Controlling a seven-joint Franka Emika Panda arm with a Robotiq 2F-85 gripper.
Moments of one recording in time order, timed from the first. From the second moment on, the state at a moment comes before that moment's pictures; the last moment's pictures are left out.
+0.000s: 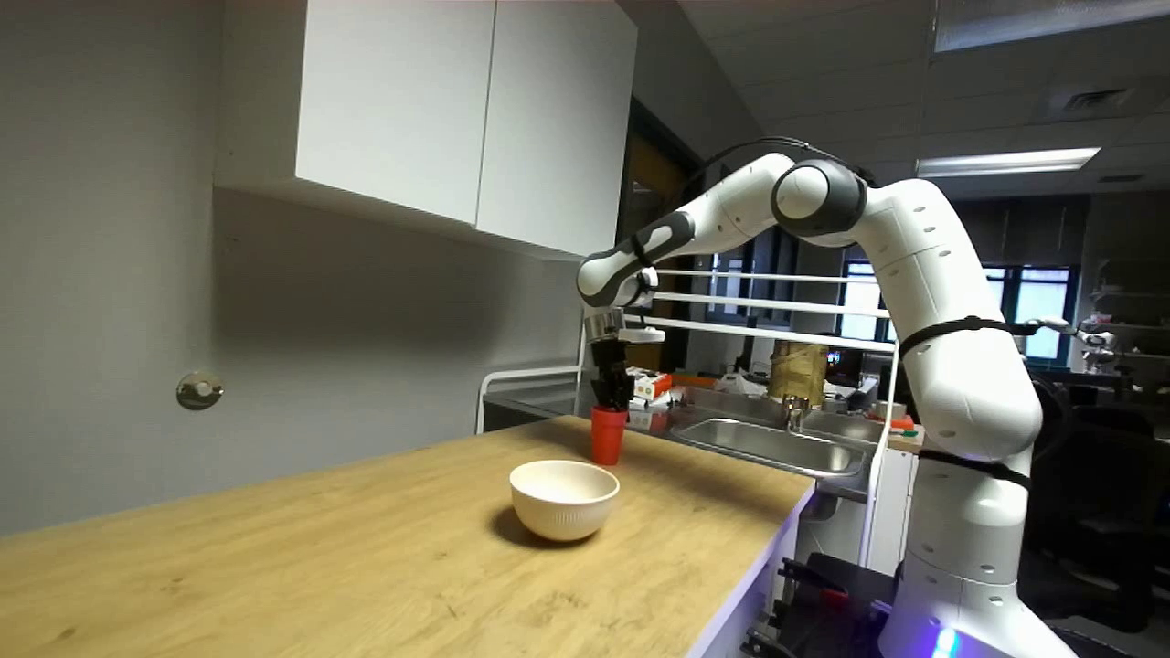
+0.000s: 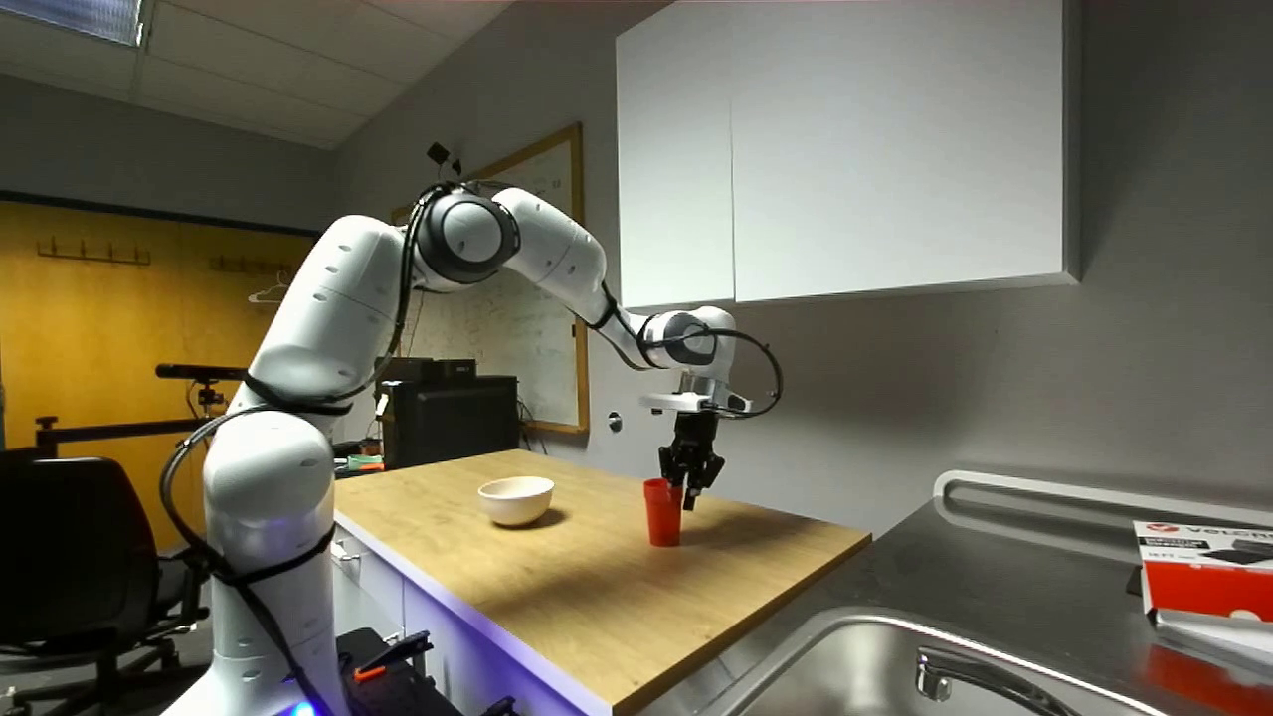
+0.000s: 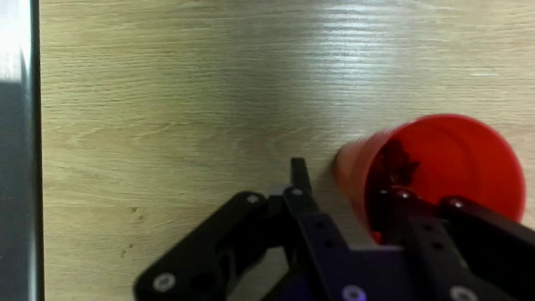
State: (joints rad) arm -0.15 0.41 -0.07 -1.68 -0.04 1.79 -0.15
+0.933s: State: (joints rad) arm -0.02 0.35 -0.05 -1.66 -0.13 1.78 -0.10
